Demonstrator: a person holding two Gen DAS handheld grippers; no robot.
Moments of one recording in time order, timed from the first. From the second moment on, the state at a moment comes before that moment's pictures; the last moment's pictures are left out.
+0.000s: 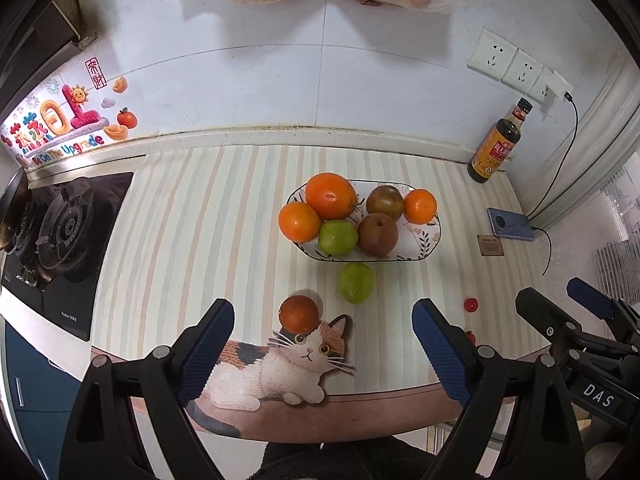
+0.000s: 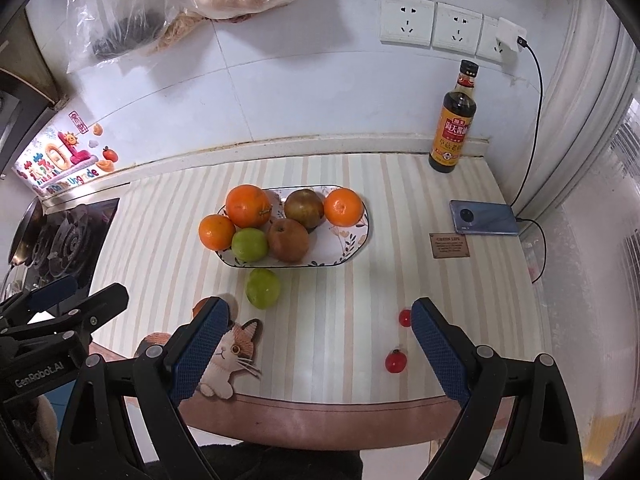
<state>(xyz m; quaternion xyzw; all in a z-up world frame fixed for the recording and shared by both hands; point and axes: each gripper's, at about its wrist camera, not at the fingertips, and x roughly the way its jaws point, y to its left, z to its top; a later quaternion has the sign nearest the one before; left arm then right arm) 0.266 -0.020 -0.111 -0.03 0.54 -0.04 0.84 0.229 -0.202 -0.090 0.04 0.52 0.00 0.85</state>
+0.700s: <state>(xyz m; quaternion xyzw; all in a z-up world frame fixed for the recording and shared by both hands) 0.325 0.012 -0.295 -0.04 0.69 0.02 0.72 0.331 -0.183 -0.296 0.22 0.64 0.11 0.73</state>
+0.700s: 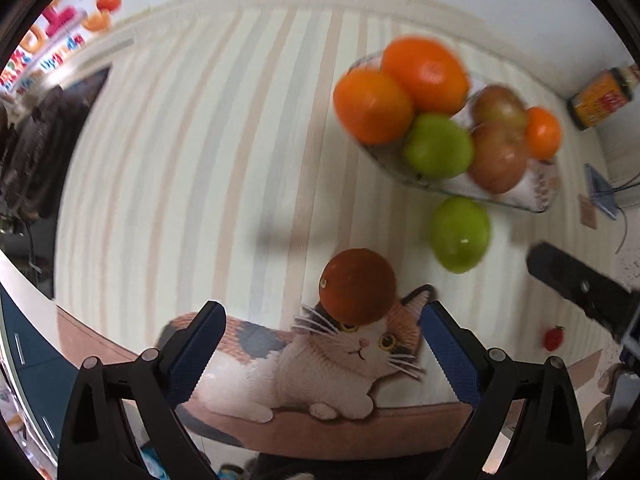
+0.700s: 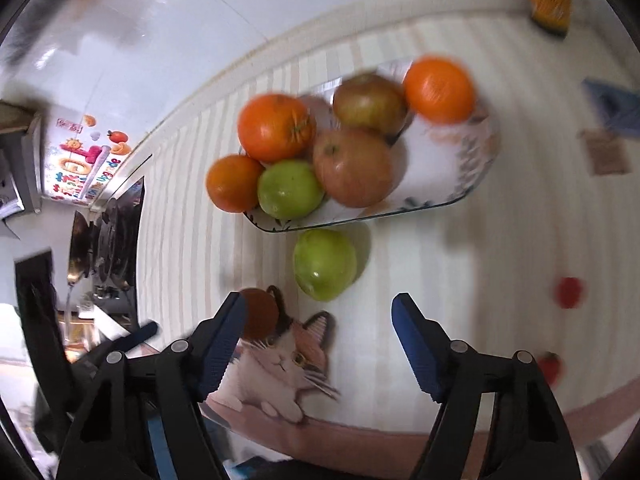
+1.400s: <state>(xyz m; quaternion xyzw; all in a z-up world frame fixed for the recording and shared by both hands) 0.328 -0.011 -0.349 -0.06 0.71 -0.04 0.70 0.322 -0.173 -0.366 0.14 0.71 0.10 0.69</state>
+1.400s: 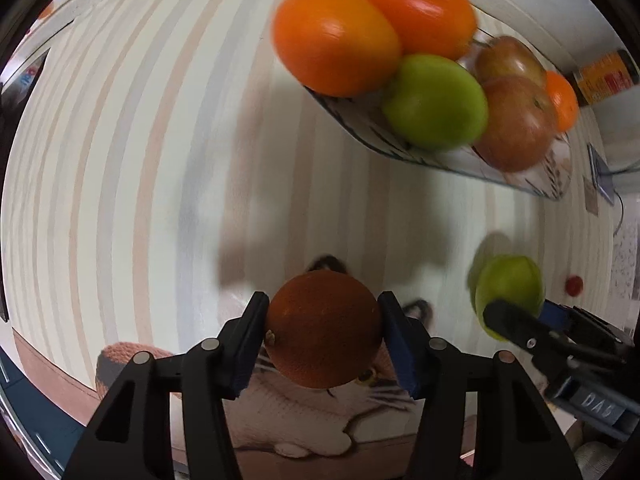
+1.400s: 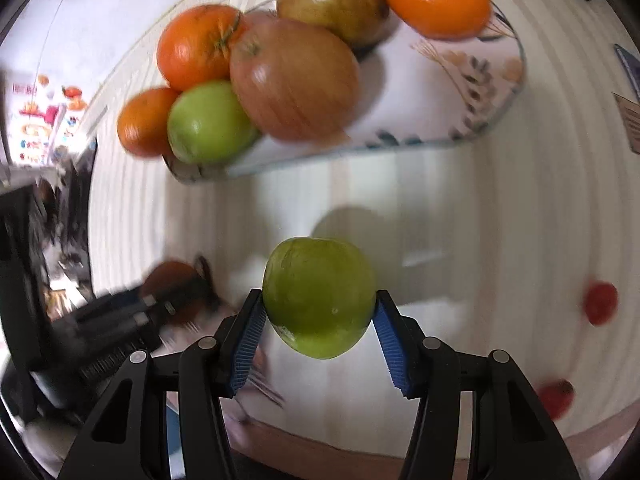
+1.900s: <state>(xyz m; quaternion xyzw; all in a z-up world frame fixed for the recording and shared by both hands) 0.305 -0.041 -0.352 -0.03 0.72 -0.05 0.69 0.305 -0.187 -0.371 0.17 0.69 0.10 0.70</state>
